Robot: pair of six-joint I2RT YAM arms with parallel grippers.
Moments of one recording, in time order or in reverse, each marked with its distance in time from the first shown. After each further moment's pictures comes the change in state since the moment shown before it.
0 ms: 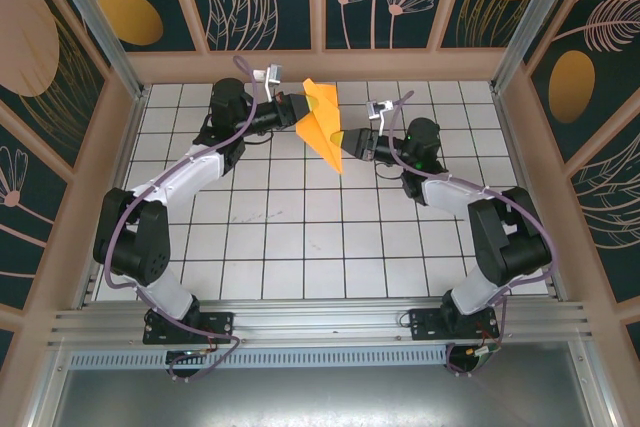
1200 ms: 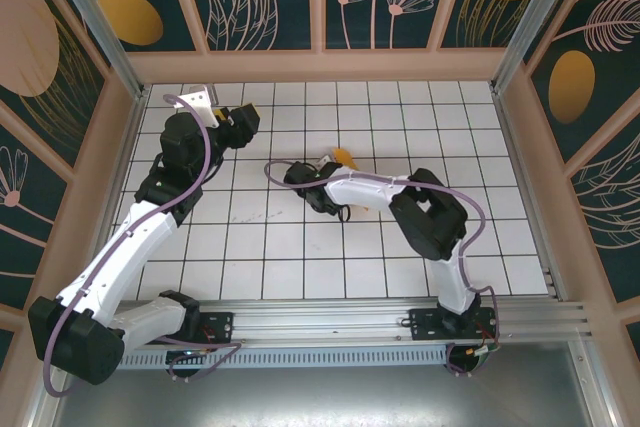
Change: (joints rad) left arm -0.001 -0.558 -0.229 -0.444 -0.832 0.418; right arm 0.551 0.455 0.598 -1.742 1.763 -0.704
